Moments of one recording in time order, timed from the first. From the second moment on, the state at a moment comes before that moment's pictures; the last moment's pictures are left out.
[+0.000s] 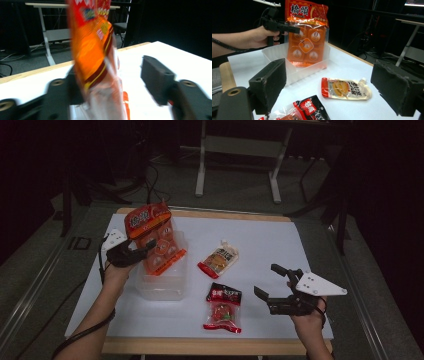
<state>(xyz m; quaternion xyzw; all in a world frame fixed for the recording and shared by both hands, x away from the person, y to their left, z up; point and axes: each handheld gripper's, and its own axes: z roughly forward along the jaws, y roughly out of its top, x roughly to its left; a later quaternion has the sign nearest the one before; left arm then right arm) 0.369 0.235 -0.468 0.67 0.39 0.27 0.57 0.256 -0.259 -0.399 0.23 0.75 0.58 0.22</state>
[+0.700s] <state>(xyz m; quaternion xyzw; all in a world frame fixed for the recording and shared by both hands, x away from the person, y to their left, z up) 0.305 0.244 -0.444 0.67 0.41 0.26 0.56 0.259 -0.254 -0.404 0.23 0.76 0.56 0.23</state>
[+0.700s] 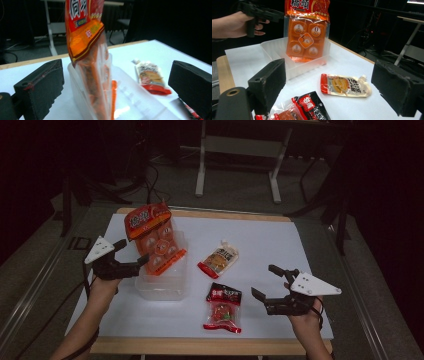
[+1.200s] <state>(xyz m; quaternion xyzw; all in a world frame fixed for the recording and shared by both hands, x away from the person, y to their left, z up) 0.252 0.219 -0.439 0.69 0.34 0.21 0.60 0.265 -0.243 -0.414 0.26 0.77 0.55 0.20</state>
